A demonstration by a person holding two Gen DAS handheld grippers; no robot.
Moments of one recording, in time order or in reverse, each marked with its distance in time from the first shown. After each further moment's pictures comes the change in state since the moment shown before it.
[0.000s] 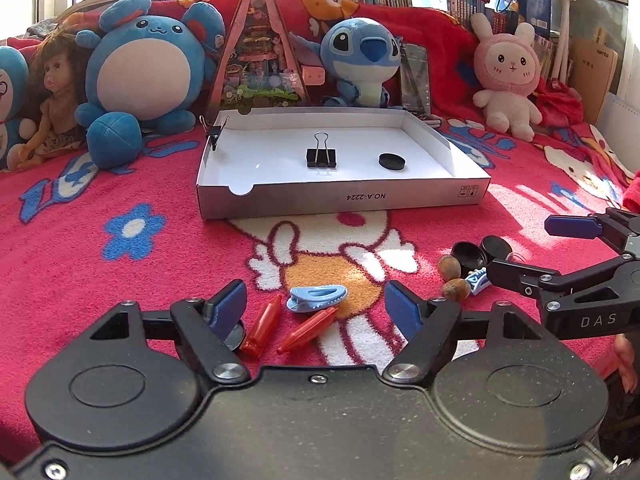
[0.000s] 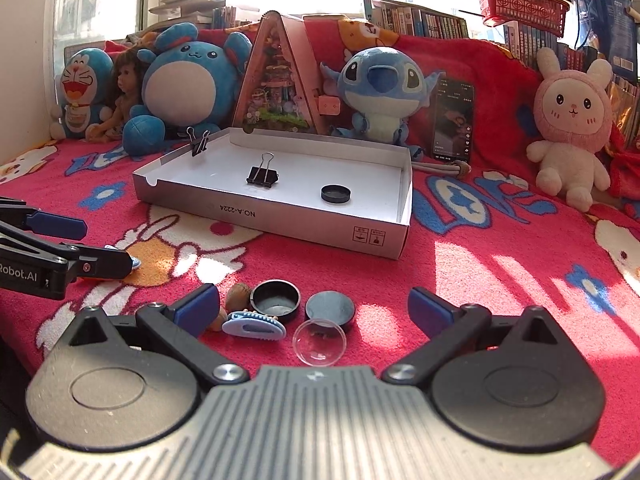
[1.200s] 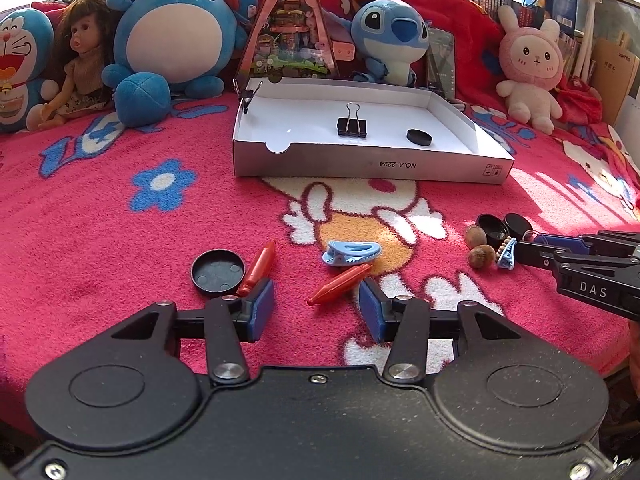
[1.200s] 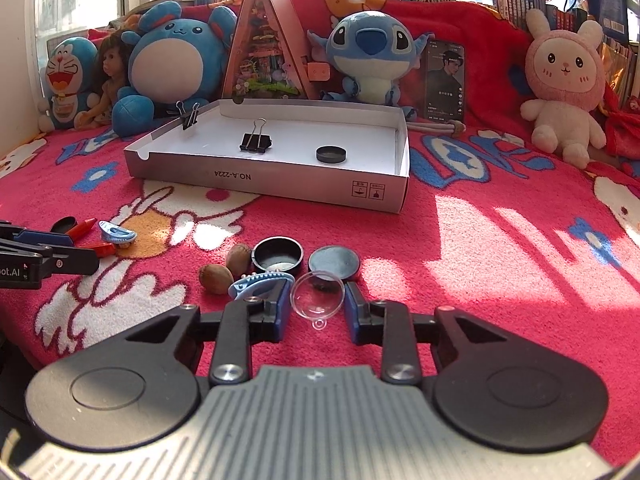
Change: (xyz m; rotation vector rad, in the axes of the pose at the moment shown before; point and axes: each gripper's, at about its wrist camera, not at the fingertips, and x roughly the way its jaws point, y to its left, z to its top) left arm -0.002 0.017 -0.018 -0.063 0.053 0.045; right arm 0.006 0.001 -0.013 0.066 0.081 -0.011
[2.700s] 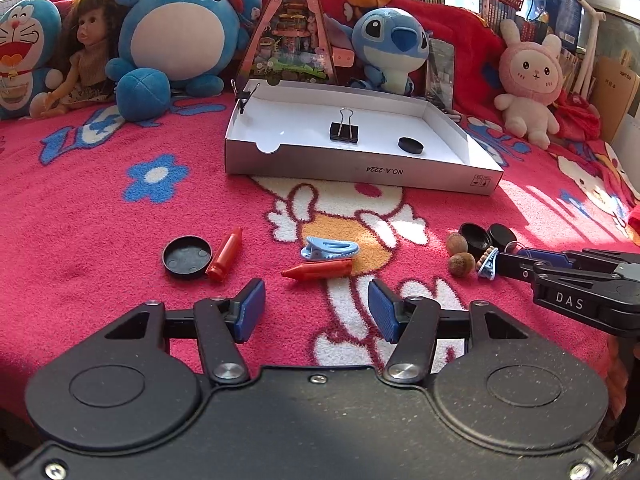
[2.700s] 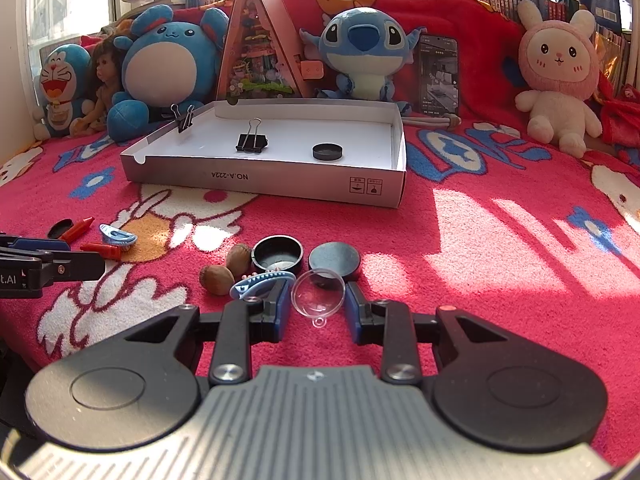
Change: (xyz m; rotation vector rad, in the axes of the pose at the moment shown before) left arm -0.008 -0.011 -0.006 -0.050 -0.010 -0.013; right arm 0.000 0.000 -0.002 0.033 0.002 -0.004
